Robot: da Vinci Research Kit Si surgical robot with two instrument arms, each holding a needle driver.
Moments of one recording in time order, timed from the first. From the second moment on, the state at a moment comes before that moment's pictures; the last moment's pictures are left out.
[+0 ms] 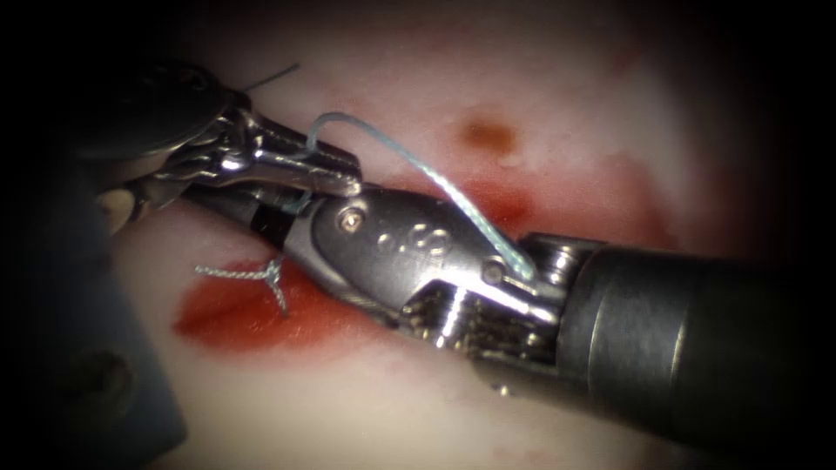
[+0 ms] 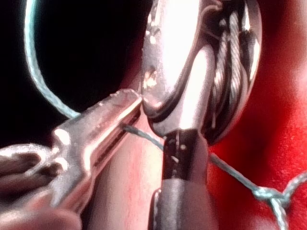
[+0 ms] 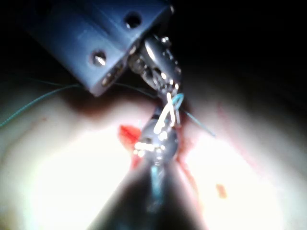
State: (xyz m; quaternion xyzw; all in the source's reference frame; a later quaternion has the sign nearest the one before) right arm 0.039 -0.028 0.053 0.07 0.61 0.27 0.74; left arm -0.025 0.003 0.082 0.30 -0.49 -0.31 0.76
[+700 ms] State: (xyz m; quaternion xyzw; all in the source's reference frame) right arm 0.036 -0.026 0.053 0.08 0.62 0.27 0.74; left arm -0.023 0.004 0.080 0.30 -0.49 -0.33 0.75
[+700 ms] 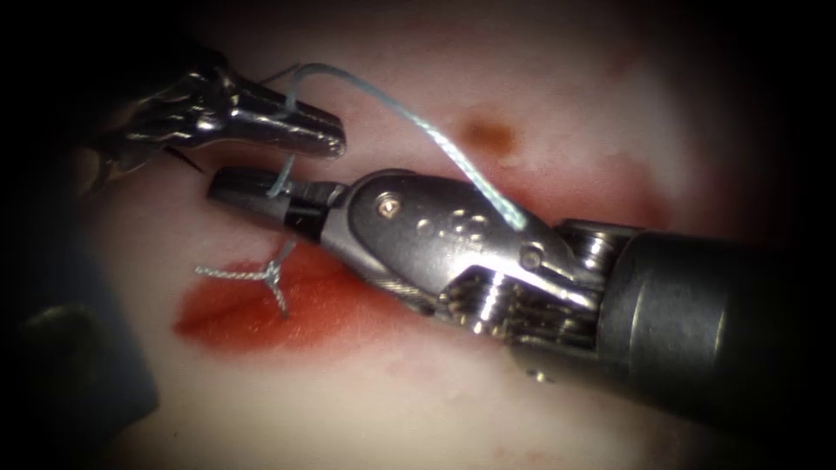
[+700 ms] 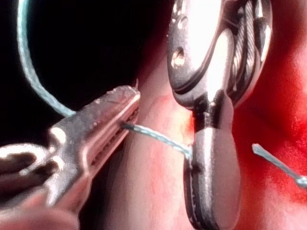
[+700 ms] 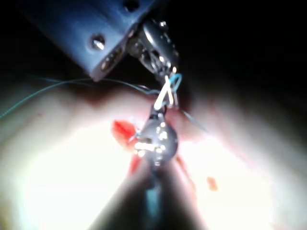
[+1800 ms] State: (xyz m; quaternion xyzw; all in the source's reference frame) right arm 0.024 -0.024 0.050 0.01 0.59 0.36 0.72; left arm -0.016 -0.009 0.084 0.58 -0.03 -0.42 0.70
